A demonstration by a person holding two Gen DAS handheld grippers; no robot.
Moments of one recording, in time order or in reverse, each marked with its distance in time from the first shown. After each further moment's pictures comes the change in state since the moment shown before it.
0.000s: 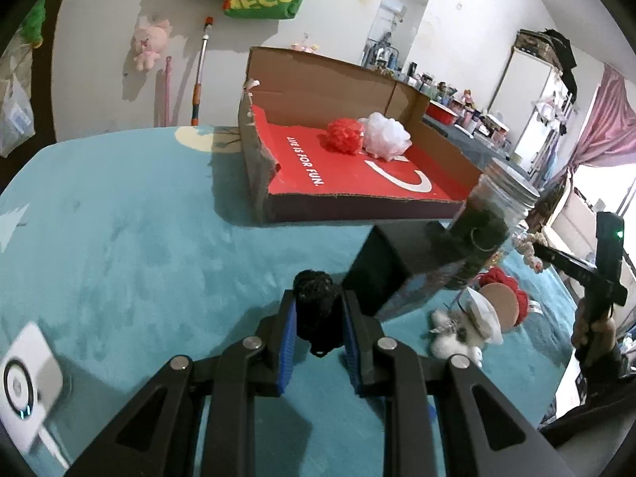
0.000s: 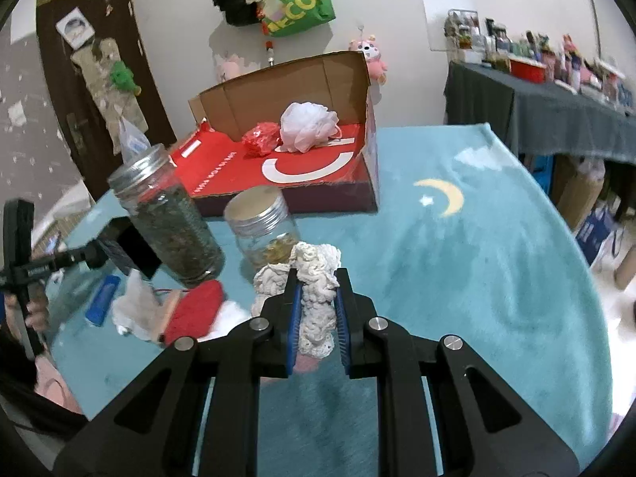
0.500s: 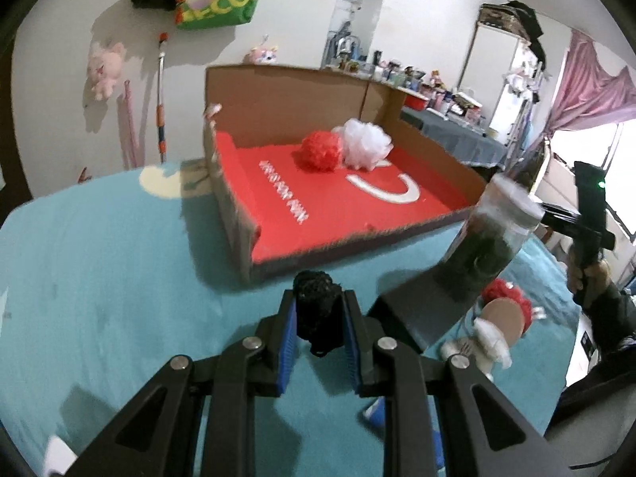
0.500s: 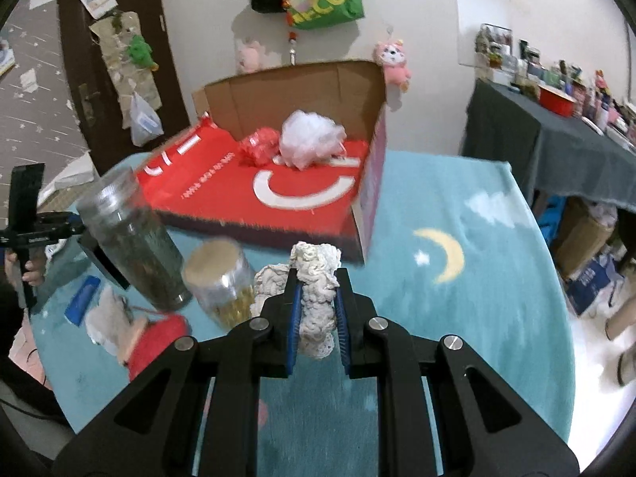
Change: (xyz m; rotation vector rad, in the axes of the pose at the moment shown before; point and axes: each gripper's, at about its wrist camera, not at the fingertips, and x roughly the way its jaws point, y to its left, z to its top) left arm 0.013 -0.002 0.050 0.148 0.013 -0.065; right arm 0.024 -0.018 0.054 -0.127 0.005 0.062
